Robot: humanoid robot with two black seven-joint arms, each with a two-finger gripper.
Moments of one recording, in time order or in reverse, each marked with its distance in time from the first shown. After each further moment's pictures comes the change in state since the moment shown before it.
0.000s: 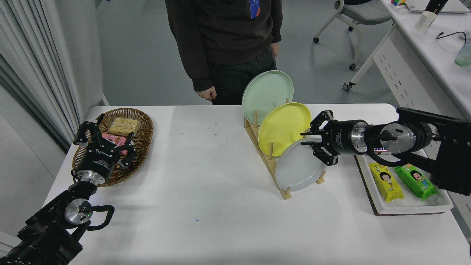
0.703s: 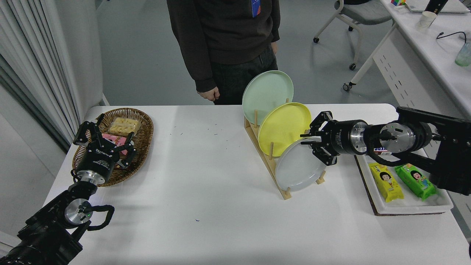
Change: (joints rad) left arm 0.000 0.000 0.000 0.000 0.000 0.000 0.000; right arm 0.002 0.001 0.003 0.000 0.000 -0.005 -0.010
